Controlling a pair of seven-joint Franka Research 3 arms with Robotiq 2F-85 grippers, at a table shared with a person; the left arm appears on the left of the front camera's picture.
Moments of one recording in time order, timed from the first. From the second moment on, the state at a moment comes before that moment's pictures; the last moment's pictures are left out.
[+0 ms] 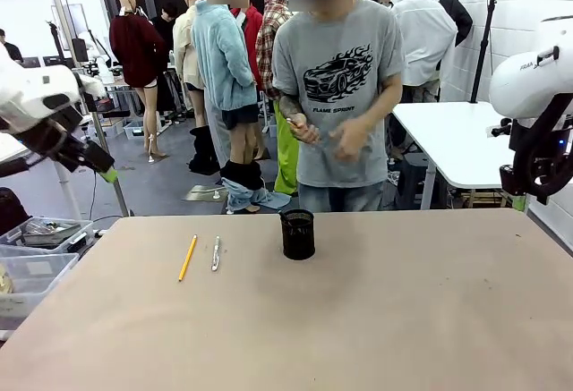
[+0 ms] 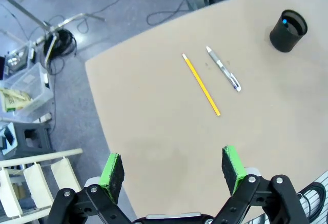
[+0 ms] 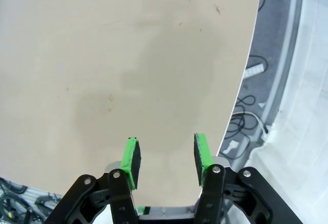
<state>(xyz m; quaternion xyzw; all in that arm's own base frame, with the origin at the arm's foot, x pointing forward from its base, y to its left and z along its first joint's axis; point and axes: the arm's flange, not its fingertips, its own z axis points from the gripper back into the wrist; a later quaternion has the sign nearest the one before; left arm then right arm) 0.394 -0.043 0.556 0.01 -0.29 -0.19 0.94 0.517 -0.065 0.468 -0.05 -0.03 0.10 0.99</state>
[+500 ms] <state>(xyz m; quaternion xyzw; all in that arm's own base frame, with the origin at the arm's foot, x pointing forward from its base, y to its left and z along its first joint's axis) 0.505 -0.073 0.439 -0.02 -0.16 -0.12 0.98 0.517 -0.065 0.468 -0.05 -0.03 0.10 0.99</state>
